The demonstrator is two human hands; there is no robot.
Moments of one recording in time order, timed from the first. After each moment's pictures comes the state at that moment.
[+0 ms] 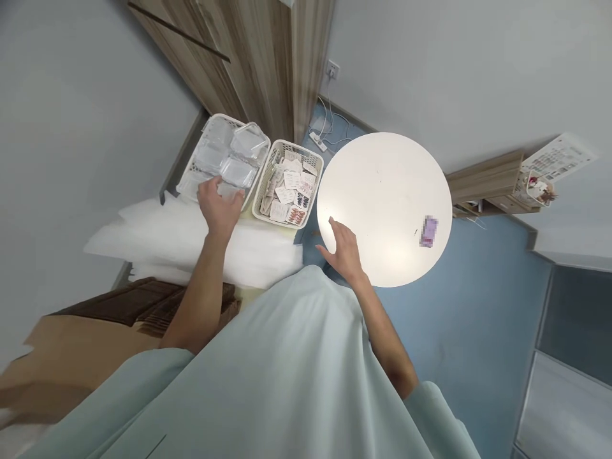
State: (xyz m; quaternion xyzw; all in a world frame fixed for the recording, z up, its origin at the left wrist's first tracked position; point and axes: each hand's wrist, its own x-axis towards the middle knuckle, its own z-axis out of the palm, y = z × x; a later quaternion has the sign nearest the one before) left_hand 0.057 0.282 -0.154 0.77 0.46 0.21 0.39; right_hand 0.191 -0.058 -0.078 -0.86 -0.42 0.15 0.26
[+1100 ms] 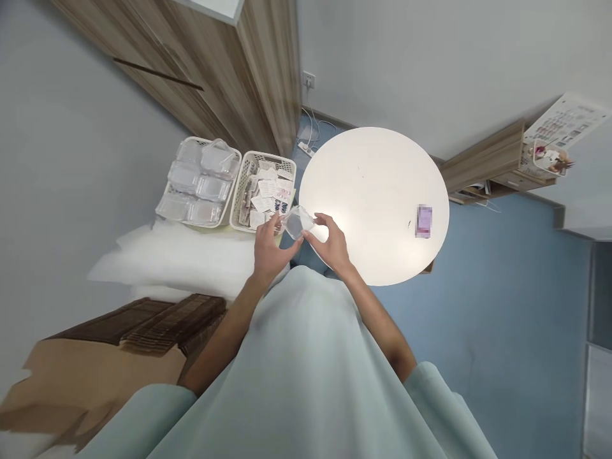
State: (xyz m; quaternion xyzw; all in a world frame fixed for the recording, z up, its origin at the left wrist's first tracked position) left_hand 0.105 0.077 -0.087 0.84 0.29 0.17 0.43; right_hand 0.223 -0.071 -0.059 -0.81 -0.24 0.19 0.50
